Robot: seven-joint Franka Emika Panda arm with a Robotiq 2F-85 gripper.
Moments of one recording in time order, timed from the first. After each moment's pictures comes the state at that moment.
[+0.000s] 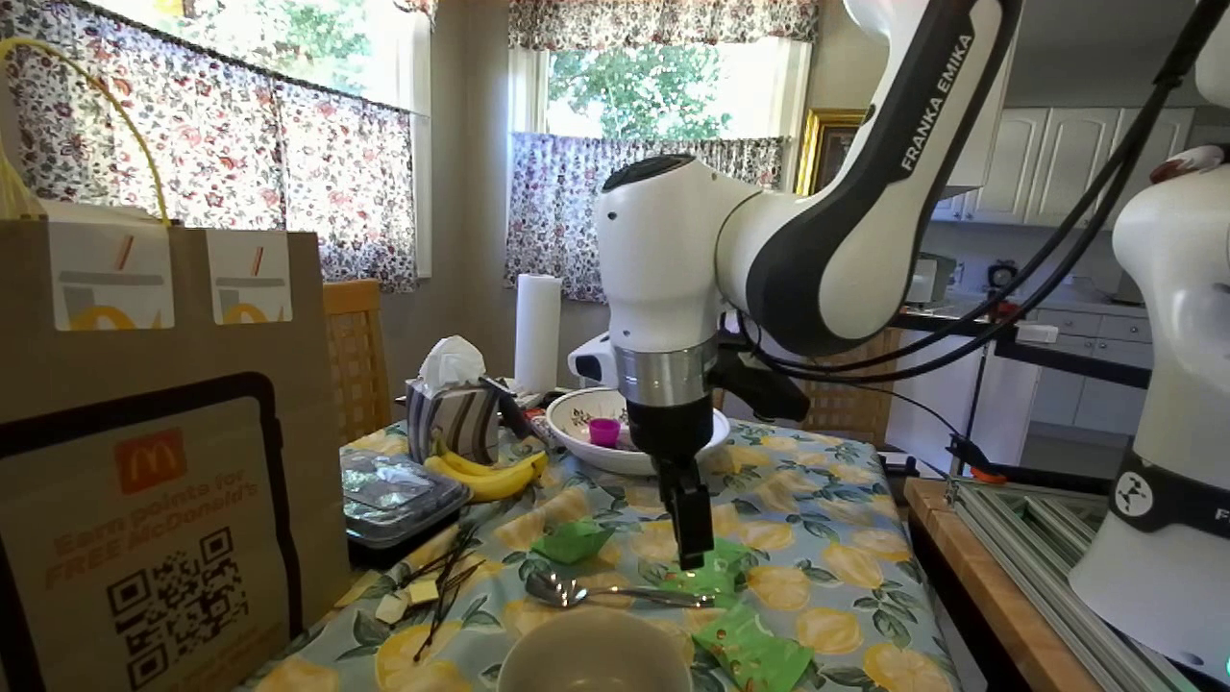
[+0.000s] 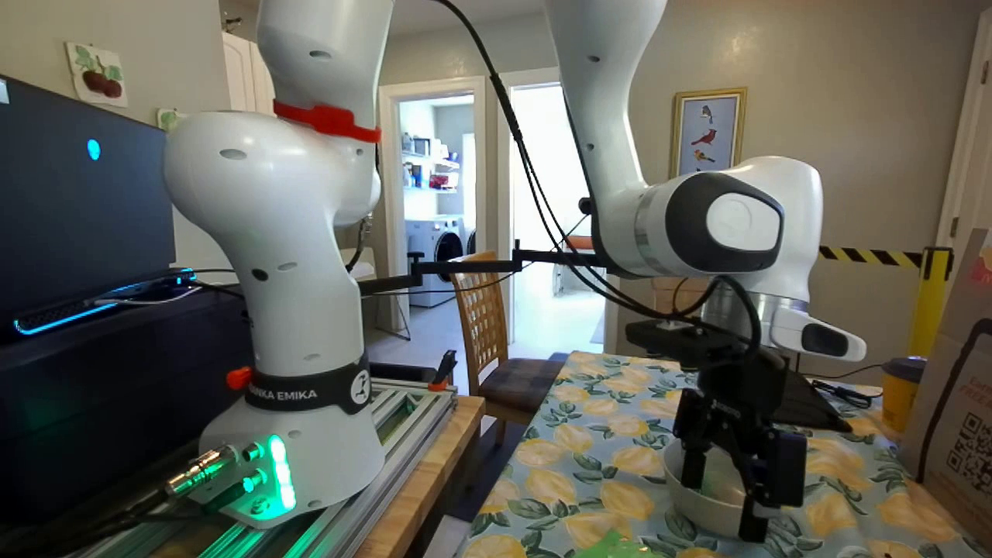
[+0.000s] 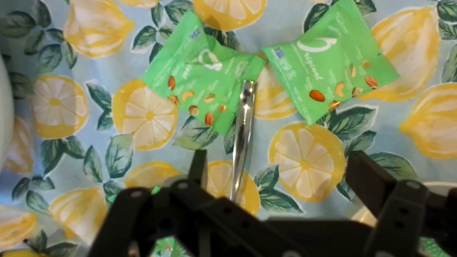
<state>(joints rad) 0.13 0.29 -0.05 -2.45 -0.42 2.56 0.11</state>
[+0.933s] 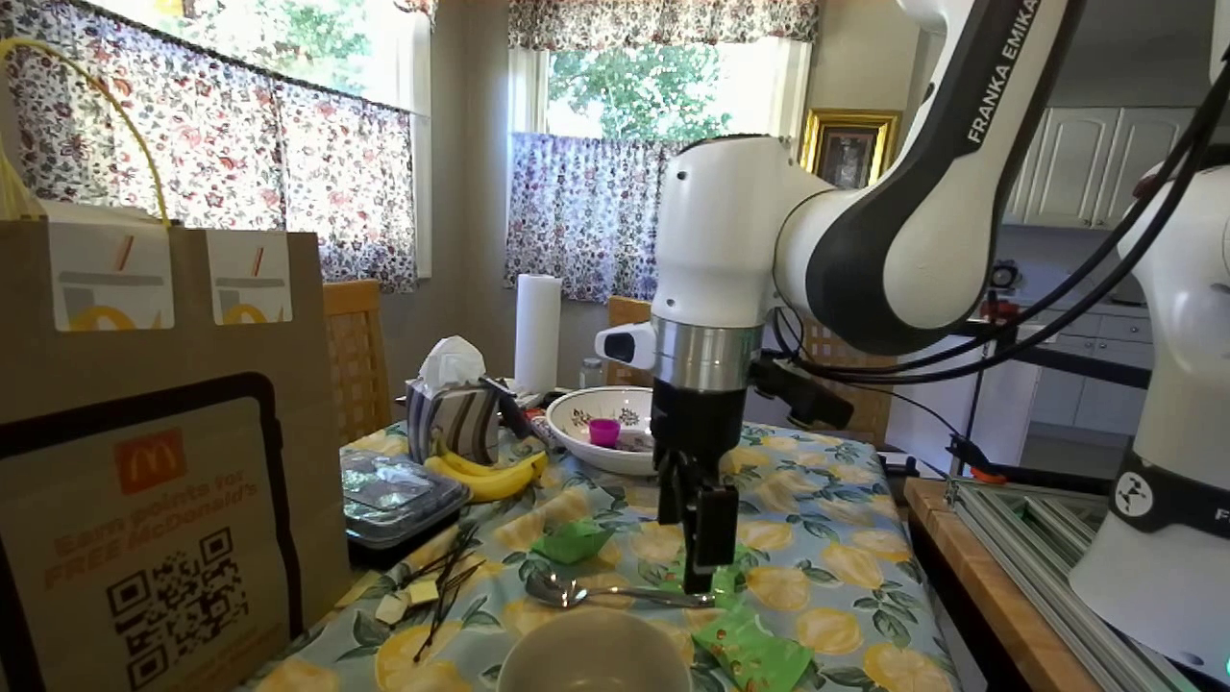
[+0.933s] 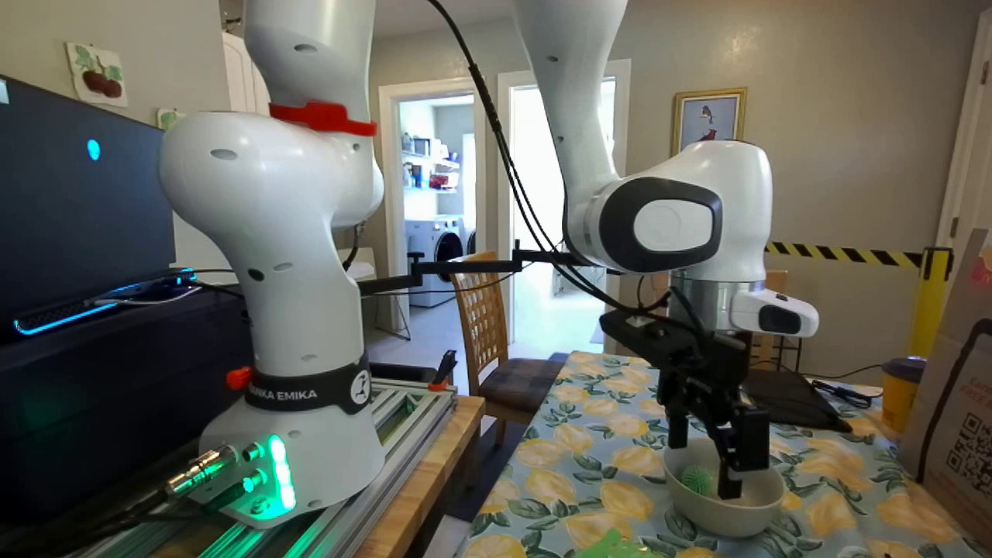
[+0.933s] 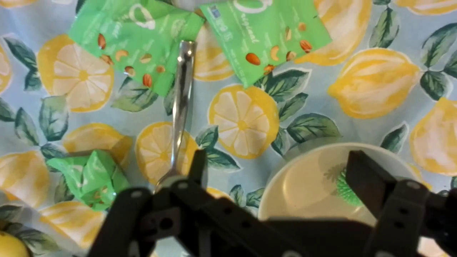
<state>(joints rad) 0.07 0.20 0.05 -2.60 -0.20 2.81 -0.07</state>
